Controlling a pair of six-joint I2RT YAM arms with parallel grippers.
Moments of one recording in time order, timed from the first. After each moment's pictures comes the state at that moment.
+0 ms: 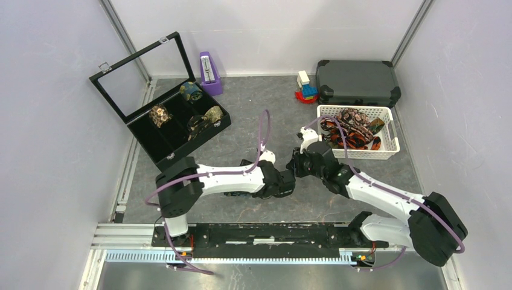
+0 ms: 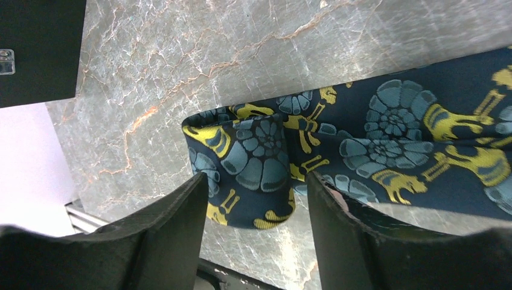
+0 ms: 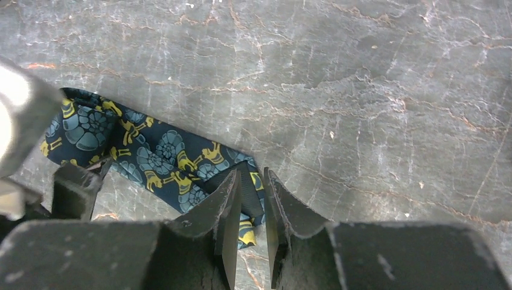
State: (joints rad) left arm -1.22 1.84 1.23 -1.15 -0.76 -0.98; right arm 0.71 1.14 0.52 0.02 0.02 0.42
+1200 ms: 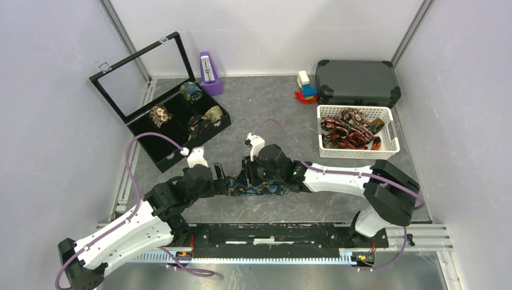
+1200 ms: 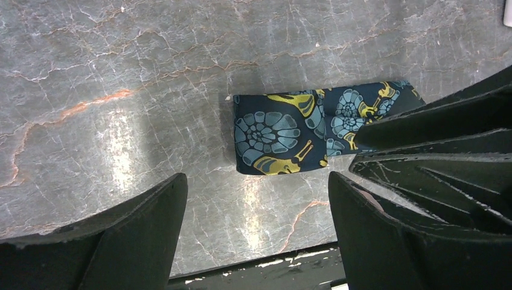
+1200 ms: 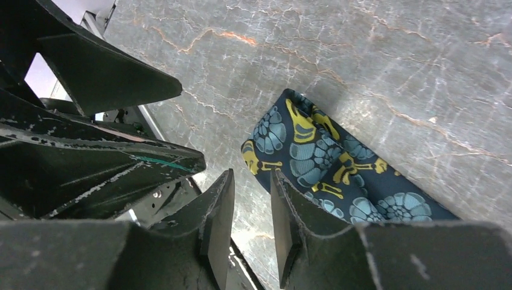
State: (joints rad) left arm -0.87 0.63 0.55 -0.73 -0.38 -0.83; right arm 1.05 1.56 0.85 0.20 -0.12 0.60
